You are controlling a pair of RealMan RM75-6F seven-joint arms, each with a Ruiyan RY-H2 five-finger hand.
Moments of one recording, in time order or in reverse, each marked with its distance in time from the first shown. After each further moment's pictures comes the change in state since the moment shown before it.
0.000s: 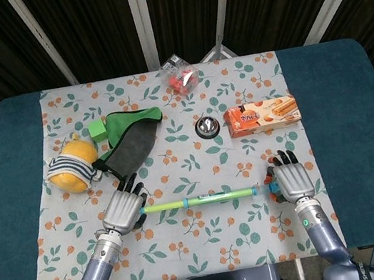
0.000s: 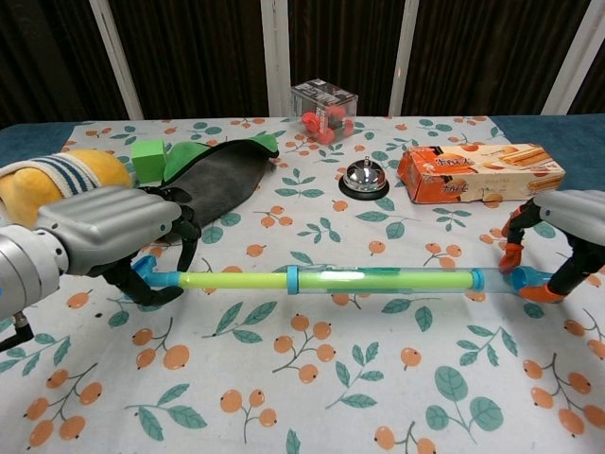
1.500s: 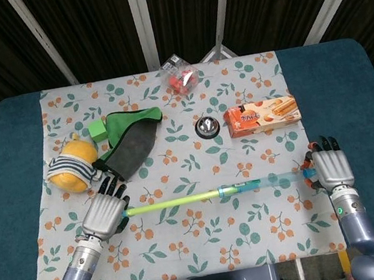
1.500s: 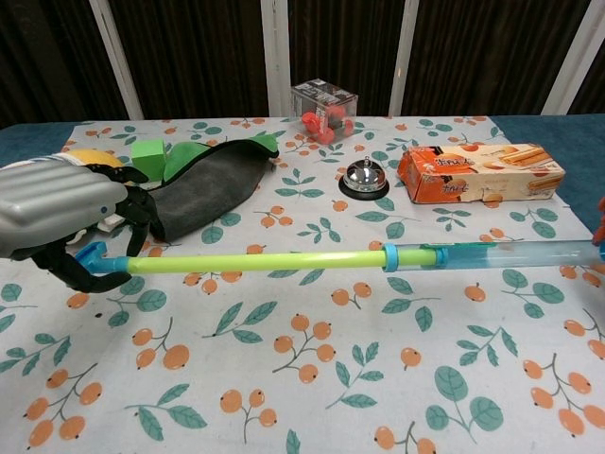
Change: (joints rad) left arm 0.042 0.171 0.051 -0.122 0.058 0.027 0.009; right arm -0.058 0.153 0.006 0.060 0.016 -0.012 0.071
